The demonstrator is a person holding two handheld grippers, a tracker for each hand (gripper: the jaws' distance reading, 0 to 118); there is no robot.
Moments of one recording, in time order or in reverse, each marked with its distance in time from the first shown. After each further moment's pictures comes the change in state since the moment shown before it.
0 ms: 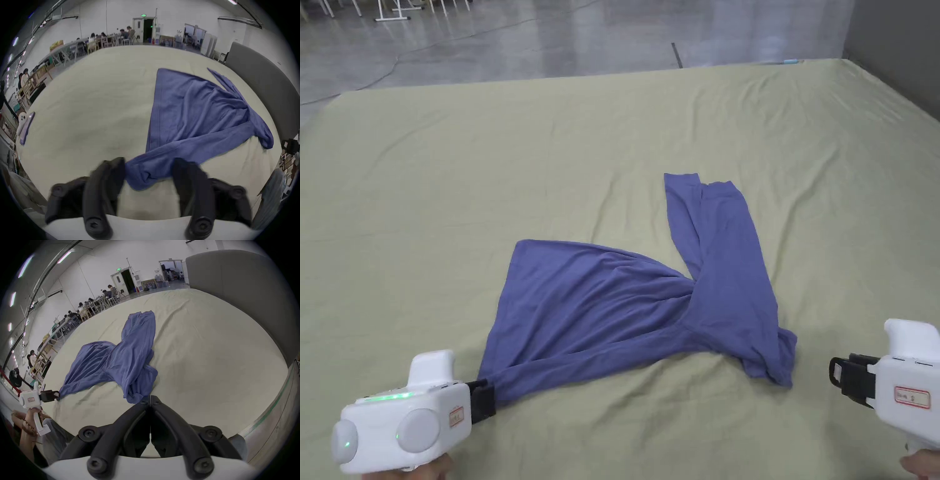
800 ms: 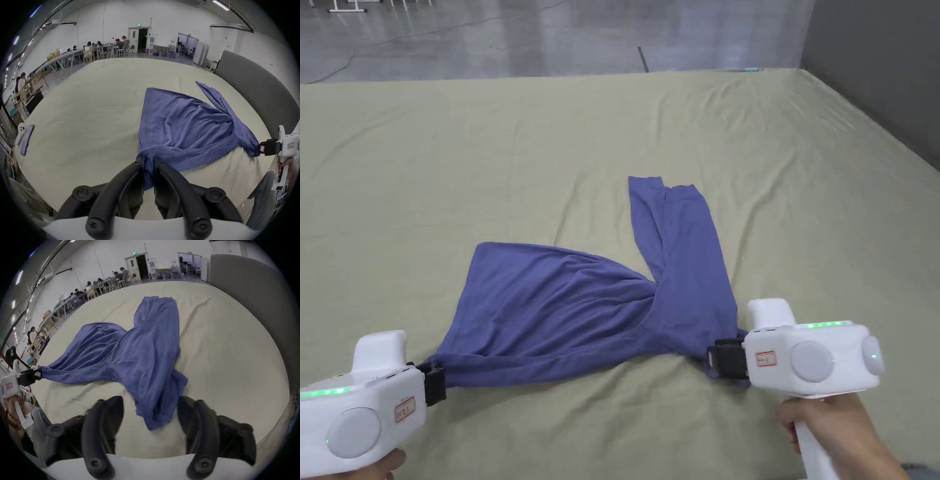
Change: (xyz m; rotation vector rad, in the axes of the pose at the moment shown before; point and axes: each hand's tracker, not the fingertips) left arm 0.012 0.013 0.044 0.131 -0.055 -0.023; right arm -0.046 0.025 -0.090 -0.133 0.002 0.169
